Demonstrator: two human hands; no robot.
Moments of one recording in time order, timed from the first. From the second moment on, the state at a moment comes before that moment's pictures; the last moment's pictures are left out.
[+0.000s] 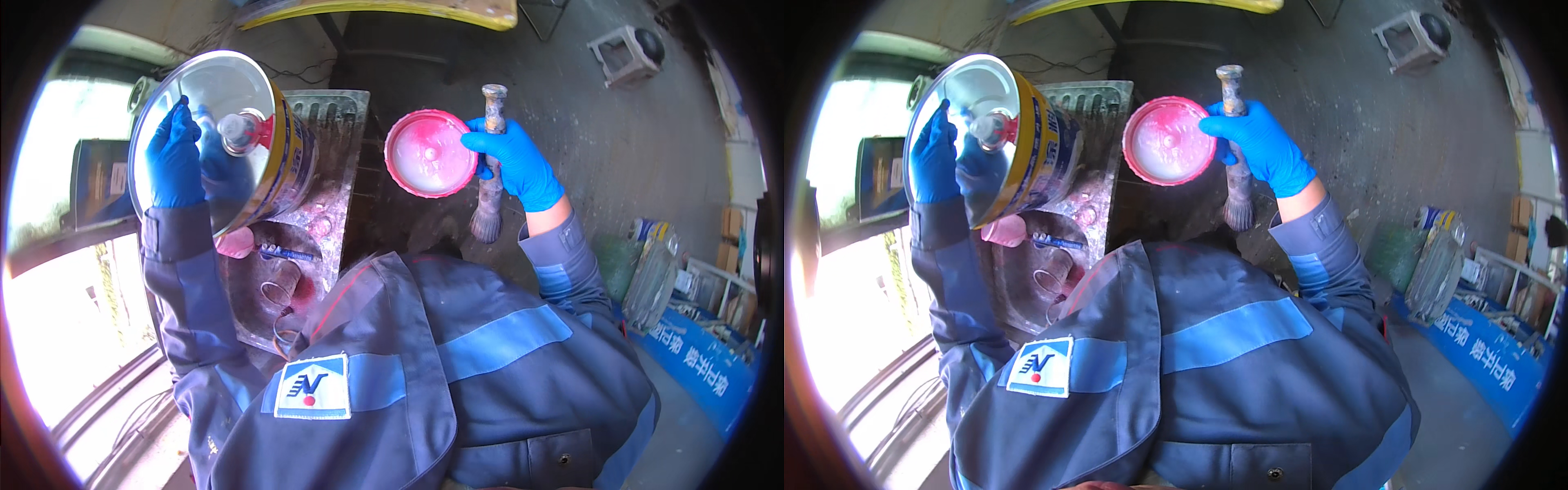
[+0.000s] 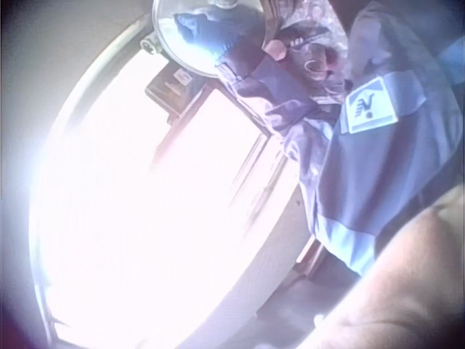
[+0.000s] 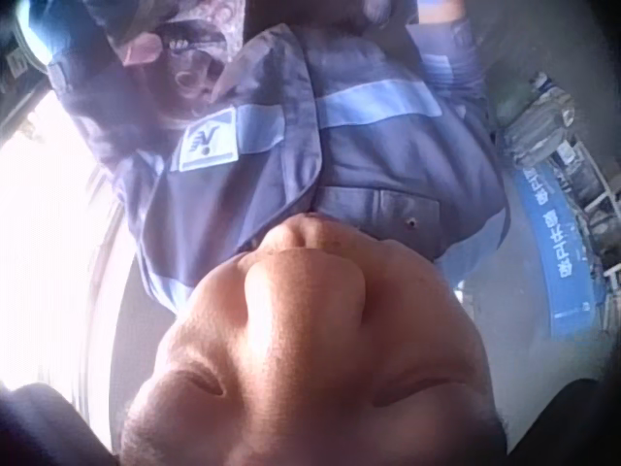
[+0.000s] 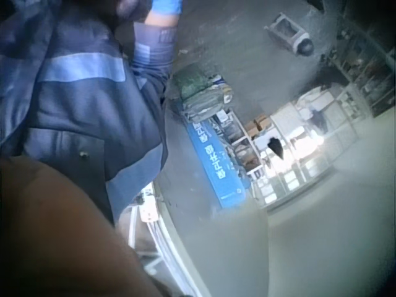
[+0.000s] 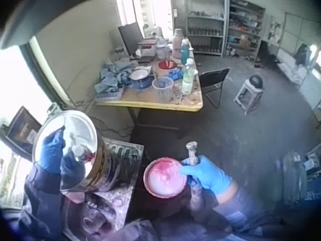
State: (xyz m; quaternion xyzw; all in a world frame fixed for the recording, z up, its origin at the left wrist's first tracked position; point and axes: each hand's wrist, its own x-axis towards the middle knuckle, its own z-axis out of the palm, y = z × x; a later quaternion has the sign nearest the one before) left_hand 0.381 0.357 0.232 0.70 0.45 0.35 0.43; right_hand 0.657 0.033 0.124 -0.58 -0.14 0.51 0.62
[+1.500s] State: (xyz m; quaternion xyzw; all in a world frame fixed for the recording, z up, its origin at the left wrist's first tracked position) left_hand 0.217 0.100 0.123 0.26 0.48 0.51 0.66; right_hand 0.456 0.195 0.141 -0.40 -0.46 0.75 0.25
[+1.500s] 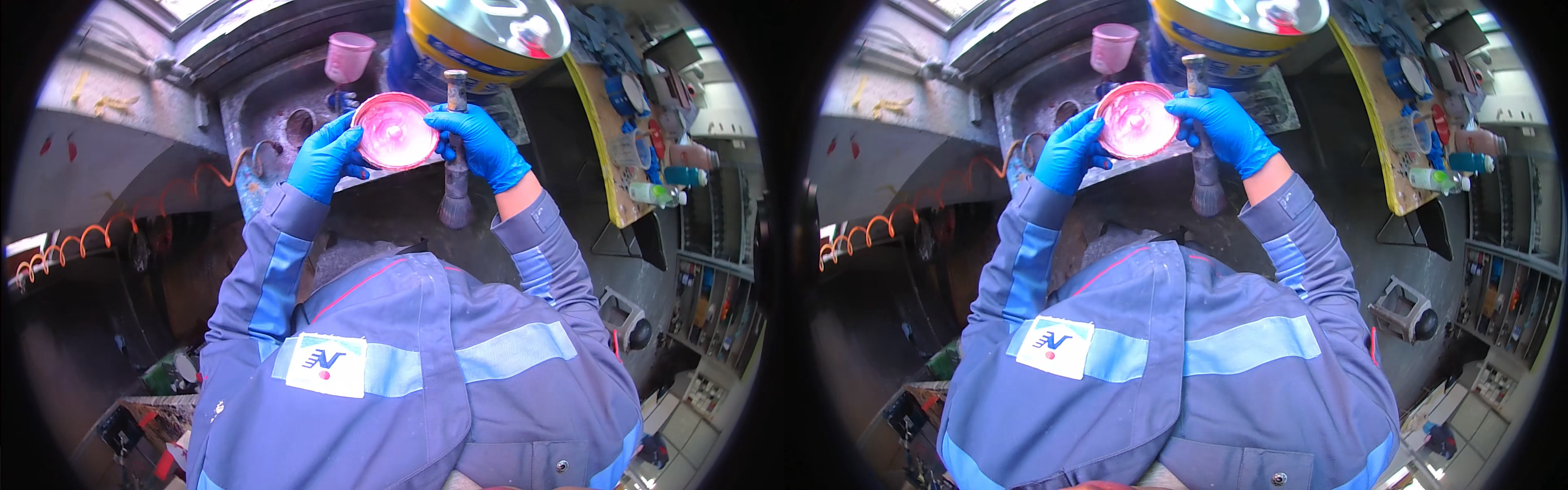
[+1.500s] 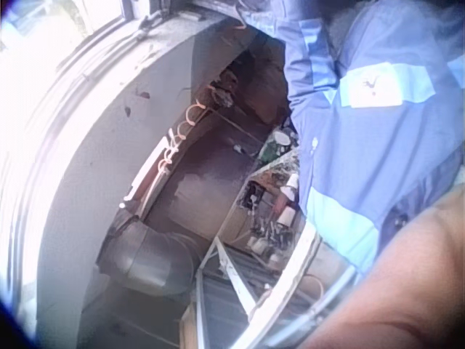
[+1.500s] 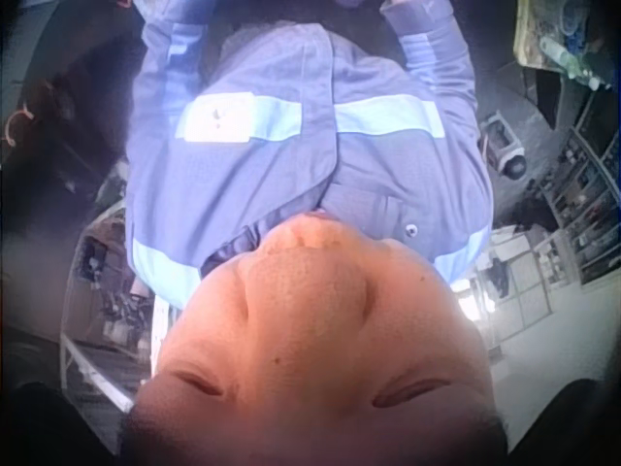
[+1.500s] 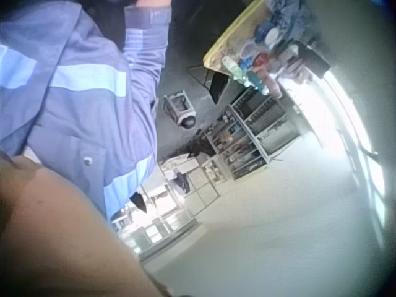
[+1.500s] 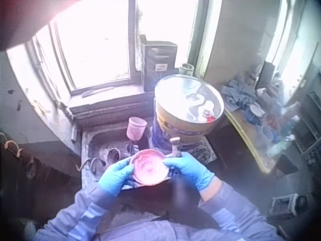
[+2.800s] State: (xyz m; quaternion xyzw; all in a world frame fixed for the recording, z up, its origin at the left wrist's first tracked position) left_hand 0.048 0.135 -0.069 0.10 0.63 0.62 0.46; right_hand 0.205 0.263 0.088 -0.20 -0.88 0.42 0.11
